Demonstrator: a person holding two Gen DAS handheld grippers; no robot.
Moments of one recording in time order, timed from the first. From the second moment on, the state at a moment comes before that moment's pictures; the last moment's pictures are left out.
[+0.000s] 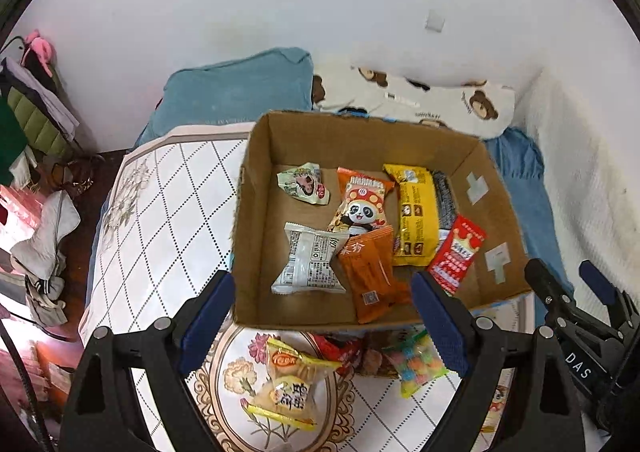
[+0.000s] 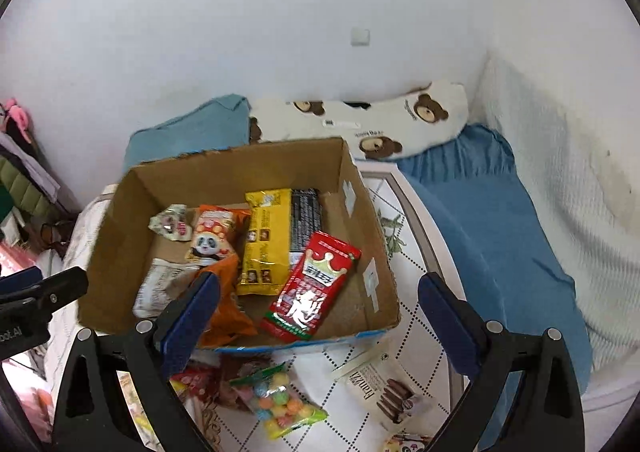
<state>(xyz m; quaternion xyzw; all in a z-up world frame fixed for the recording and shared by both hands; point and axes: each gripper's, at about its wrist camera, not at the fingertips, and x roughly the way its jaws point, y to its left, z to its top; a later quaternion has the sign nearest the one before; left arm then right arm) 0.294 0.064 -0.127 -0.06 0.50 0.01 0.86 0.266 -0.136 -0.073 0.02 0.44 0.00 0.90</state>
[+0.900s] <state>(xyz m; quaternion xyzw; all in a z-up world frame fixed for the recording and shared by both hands) 0.265 0.068 -0.339 0.00 0.69 0.00 0.72 0.243 -0.095 -0.263 -0.03 0.62 0.15 0.77</state>
